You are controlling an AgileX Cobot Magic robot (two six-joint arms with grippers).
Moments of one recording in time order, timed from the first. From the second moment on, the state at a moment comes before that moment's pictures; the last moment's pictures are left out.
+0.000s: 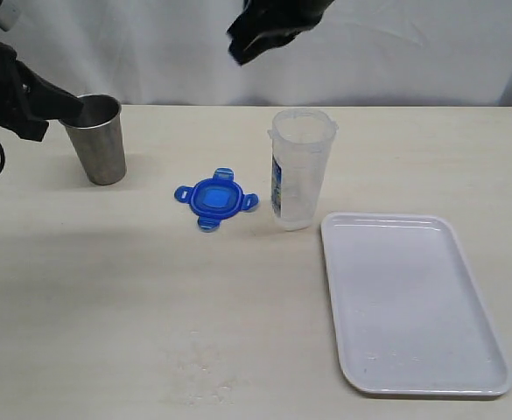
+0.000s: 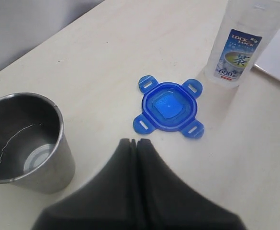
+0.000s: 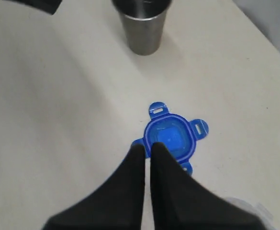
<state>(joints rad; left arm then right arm) 0.07 1.67 -1.14 -1.08 0.82 1.62 0.45 2.00 -2.08 0.37 1.18 -0.62</state>
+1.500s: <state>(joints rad) 0.07 1.67 -1.14 -1.12 0.79 1.62 0.65 2.39 -1.88 -0.14 0.67 -0.40</state>
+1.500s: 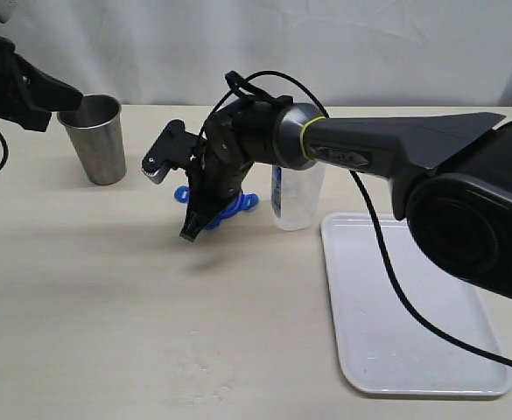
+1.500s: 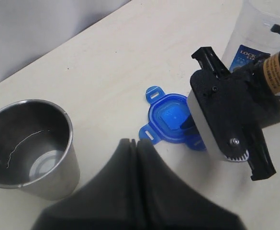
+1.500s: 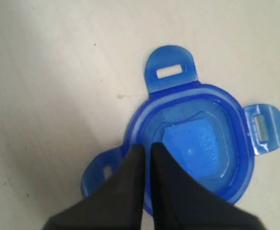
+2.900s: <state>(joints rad) 0.07 1.67 -1.14 -1.10 0.81 1.62 0.80 2.16 -1.88 0.09 1.03 -0.44</state>
